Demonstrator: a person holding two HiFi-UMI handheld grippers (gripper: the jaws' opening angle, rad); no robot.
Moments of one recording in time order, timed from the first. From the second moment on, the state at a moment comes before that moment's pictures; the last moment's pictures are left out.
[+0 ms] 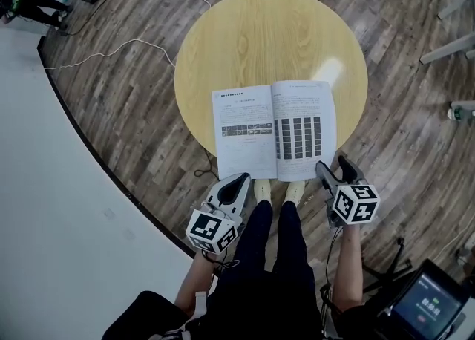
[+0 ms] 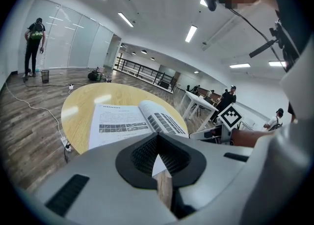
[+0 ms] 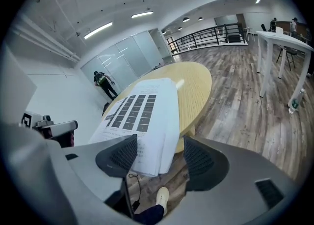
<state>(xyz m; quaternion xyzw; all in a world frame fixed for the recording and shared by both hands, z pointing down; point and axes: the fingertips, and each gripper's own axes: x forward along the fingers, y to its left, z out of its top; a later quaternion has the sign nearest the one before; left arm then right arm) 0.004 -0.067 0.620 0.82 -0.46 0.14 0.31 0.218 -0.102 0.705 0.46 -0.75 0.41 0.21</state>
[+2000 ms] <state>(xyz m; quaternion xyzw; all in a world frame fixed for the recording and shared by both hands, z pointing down) -0.026 -0.078 0.591 0.82 -0.49 0.12 0.28 0.217 -0.109 0.657 0.48 -0.77 0.37 0.20</state>
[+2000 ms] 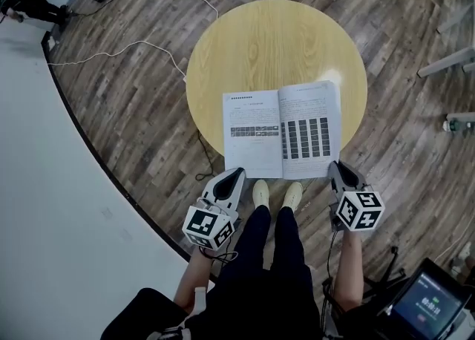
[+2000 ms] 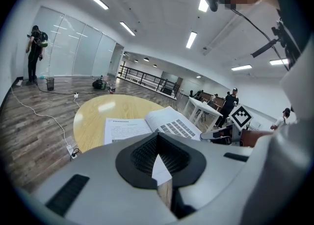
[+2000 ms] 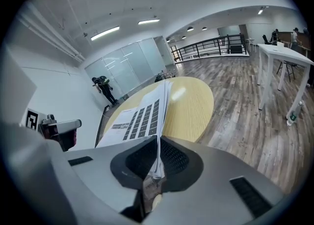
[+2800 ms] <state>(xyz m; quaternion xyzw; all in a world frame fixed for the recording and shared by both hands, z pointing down) -0.103 -0.045 0.498 0.80 -0.56 0.06 0.21 0.112 -0.101 0.555 0.41 -0.85 0.29 0.19</state>
